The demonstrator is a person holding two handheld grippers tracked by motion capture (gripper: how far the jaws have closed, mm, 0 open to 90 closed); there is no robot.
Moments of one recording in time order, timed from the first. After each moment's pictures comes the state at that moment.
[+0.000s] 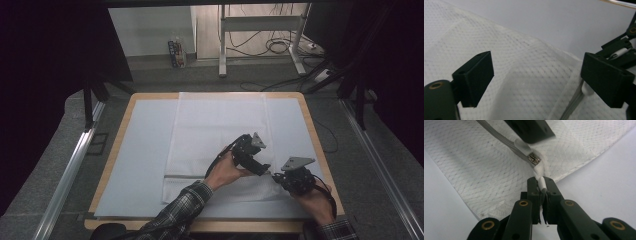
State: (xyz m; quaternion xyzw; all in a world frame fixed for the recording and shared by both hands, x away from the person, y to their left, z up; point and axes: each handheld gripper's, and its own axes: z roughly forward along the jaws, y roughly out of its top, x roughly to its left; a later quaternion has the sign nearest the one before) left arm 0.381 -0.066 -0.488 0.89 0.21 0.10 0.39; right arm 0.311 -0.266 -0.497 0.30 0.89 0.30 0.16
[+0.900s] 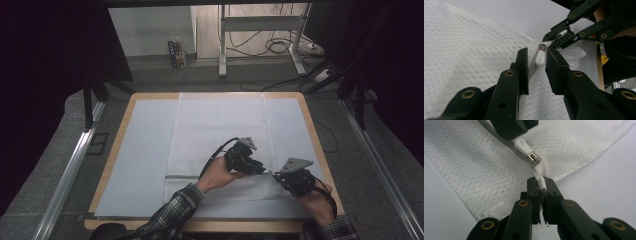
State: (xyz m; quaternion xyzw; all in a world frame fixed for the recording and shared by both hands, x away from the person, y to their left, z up) left arm 0.376 -0.047 -0.495 0.88 0.20 -0.08 0.43; right arm 0.307 -0.264 -0.495 0.27 0.90 0.29 0.19
